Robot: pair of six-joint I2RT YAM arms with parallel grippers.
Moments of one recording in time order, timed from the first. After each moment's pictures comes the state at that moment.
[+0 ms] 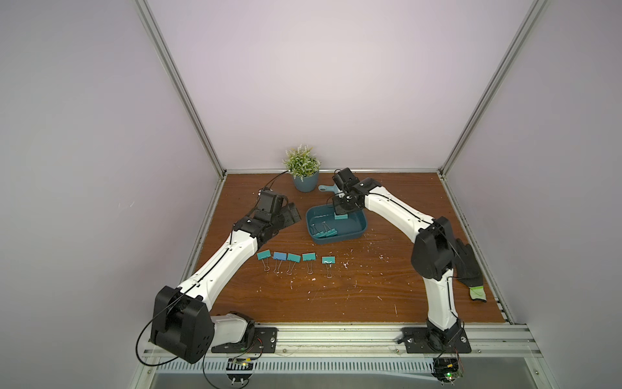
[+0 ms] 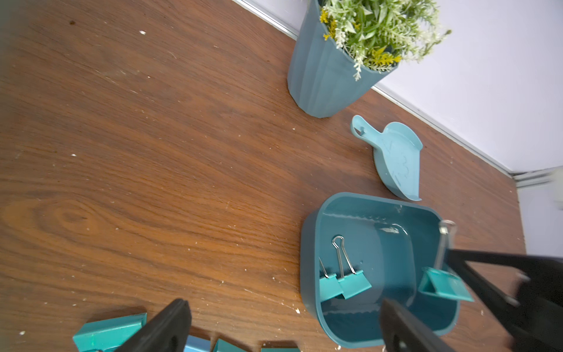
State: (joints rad) left arm -0.35 1.30 1.03 -0.48 -0.10 -0.68; right arm 0.67 2.01 1.87 -0.90 0.19 0.40
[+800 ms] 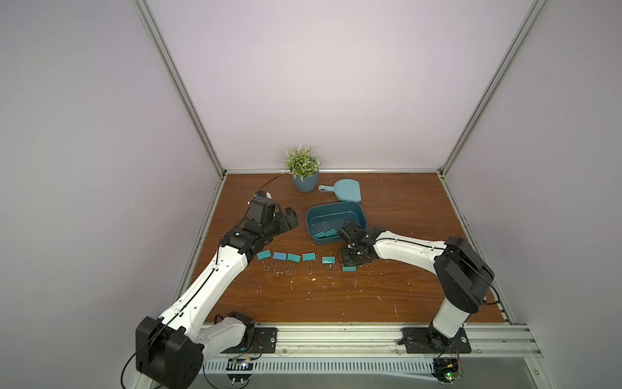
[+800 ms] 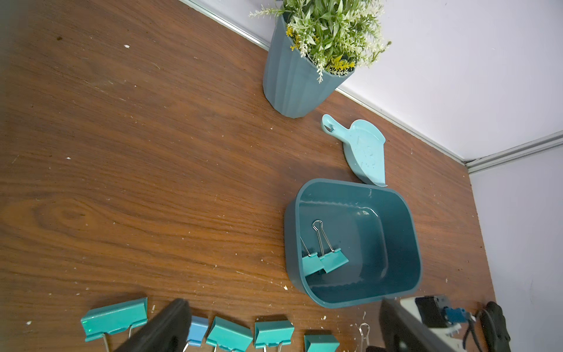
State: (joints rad) left arm -0.35 1.12 0.96 -0.50 -0.05 -0.64; right arm 0.83 1.76 1.10 -0.60 0.12 0.67
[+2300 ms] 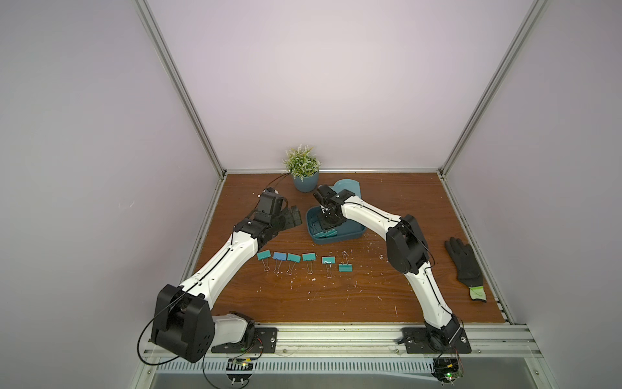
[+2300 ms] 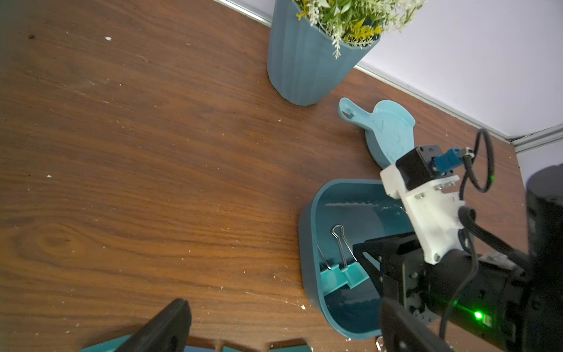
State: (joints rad) left arm -0.33 1.32 1.00 -0.42 -0.05 -0.56; right arm 0.73 2.33 2.04 -0.93 0.16 0.34
